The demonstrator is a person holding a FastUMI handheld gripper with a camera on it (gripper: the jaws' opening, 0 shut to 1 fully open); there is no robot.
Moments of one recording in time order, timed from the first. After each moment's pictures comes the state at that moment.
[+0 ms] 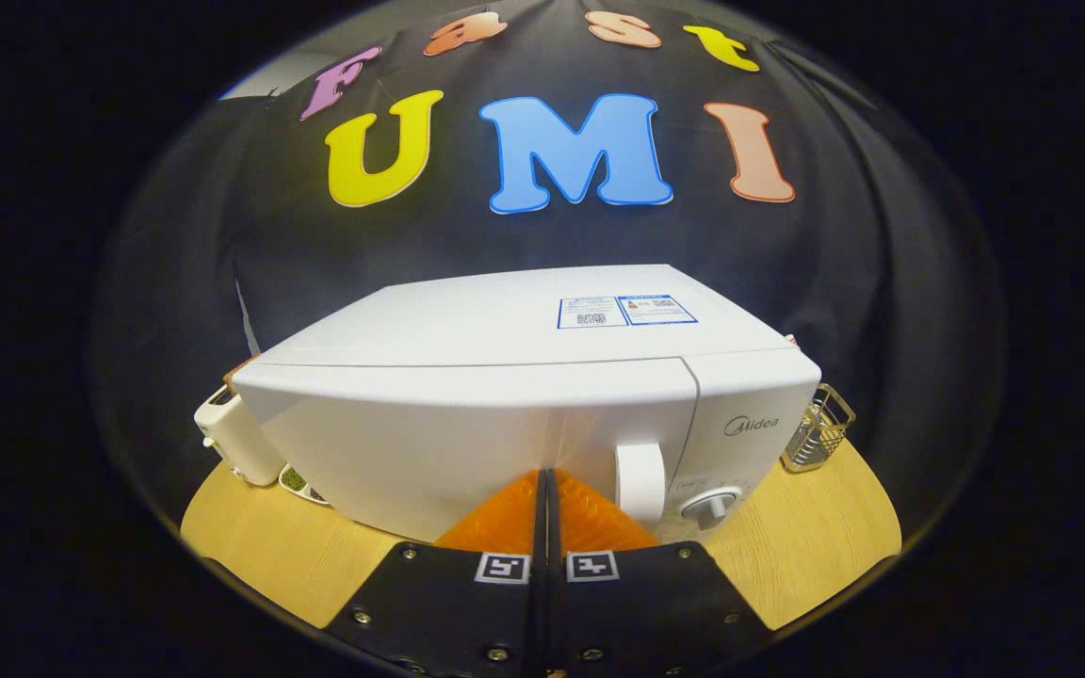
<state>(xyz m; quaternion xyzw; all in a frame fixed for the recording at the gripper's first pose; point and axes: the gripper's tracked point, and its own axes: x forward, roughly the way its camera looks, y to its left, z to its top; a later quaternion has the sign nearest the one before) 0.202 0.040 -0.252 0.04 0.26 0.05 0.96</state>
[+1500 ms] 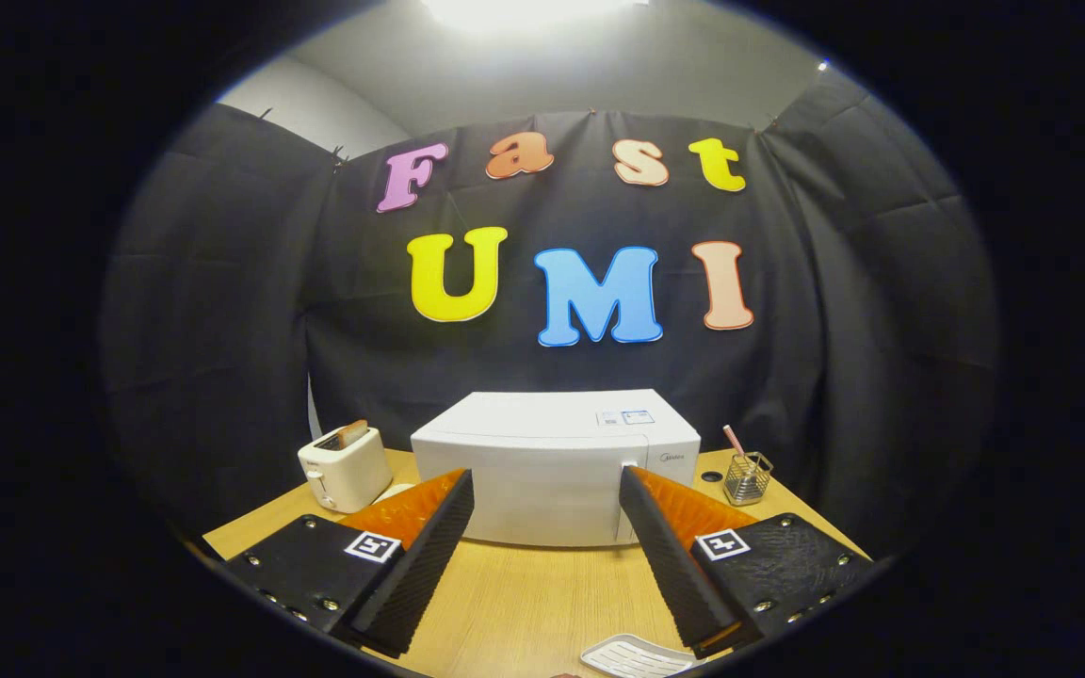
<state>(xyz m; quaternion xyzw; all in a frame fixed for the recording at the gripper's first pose) 0.000 0.076 -0.094 0.03 0.08 0.04 1.00</state>
